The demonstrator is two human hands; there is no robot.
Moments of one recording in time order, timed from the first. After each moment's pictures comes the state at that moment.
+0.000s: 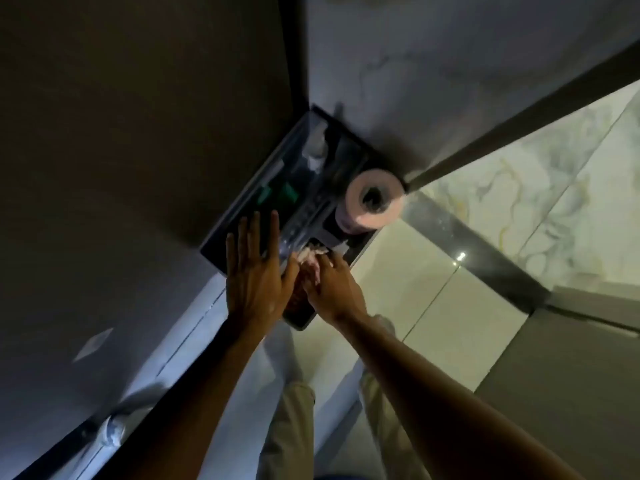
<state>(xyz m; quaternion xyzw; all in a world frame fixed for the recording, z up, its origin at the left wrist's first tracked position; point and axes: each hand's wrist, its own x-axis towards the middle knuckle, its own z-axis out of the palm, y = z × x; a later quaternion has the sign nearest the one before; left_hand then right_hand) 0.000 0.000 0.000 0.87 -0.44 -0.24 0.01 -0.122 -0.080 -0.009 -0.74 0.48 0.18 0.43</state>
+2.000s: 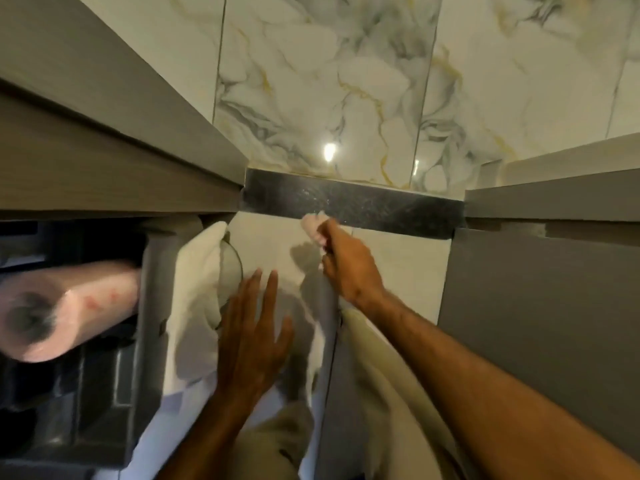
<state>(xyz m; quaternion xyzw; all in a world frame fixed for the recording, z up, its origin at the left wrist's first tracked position) -0.277 -0.147 -0.116 0.72 -0.62 -0.31 -0.01 -0.445 -0.288 -0.125 -0.61 0.63 0.03 0.48</state>
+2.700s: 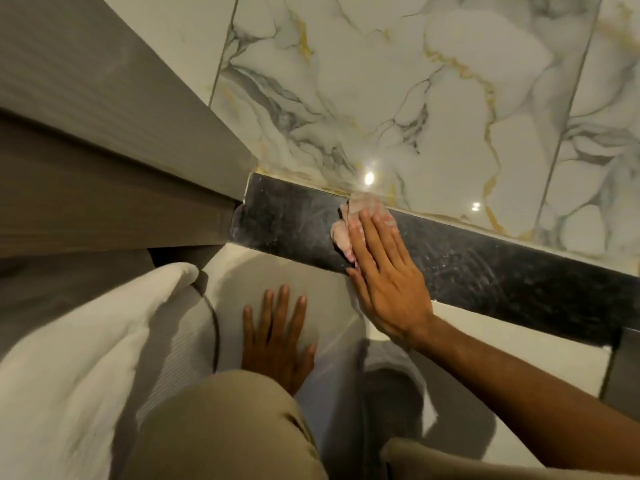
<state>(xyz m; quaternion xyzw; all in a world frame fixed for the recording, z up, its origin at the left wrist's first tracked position) -0.257 -0.143 -0.514 0.69 -0.71 -0.13 -0.08 -0.472 -0.338 -0.483 -0.86 0.47 0.04 0.19</state>
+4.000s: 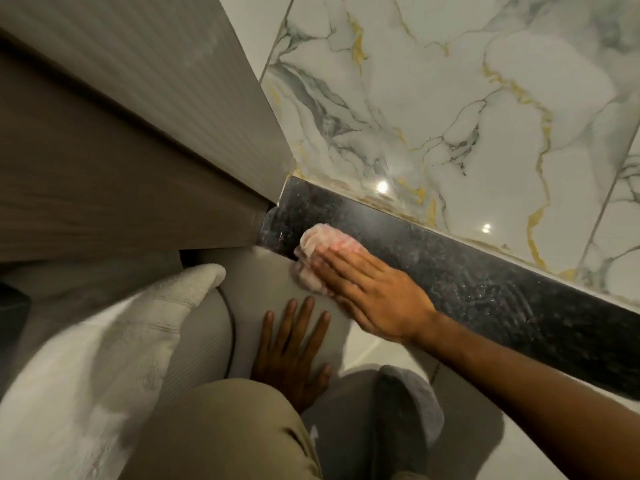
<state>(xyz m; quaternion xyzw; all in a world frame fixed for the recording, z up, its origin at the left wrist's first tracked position) -0.248 -0.134 -0.540 0.68 -0.72 -0.12 0.02 -0.429 -0.361 -0.499 -0.96 0.20 -0.03 0.18</state>
